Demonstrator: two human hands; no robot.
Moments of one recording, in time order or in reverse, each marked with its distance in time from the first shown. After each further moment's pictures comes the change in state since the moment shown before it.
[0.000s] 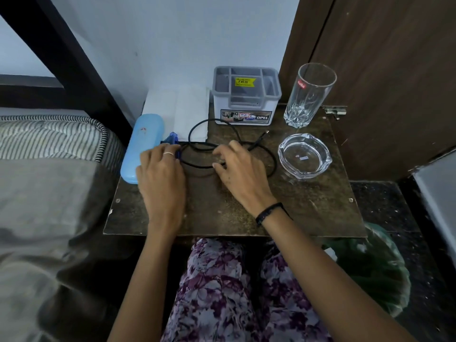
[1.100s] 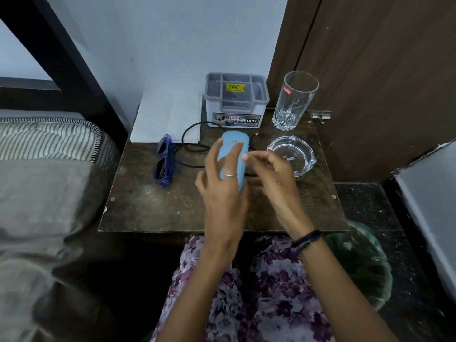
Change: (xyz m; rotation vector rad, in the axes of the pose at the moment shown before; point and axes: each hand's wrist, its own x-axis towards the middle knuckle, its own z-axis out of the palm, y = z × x) left_hand -0.062 0.095 -0.009 -0.474 -0.016 0.143; right_hand -0.043 0.017 -0.055 1.084 0.099 0.605
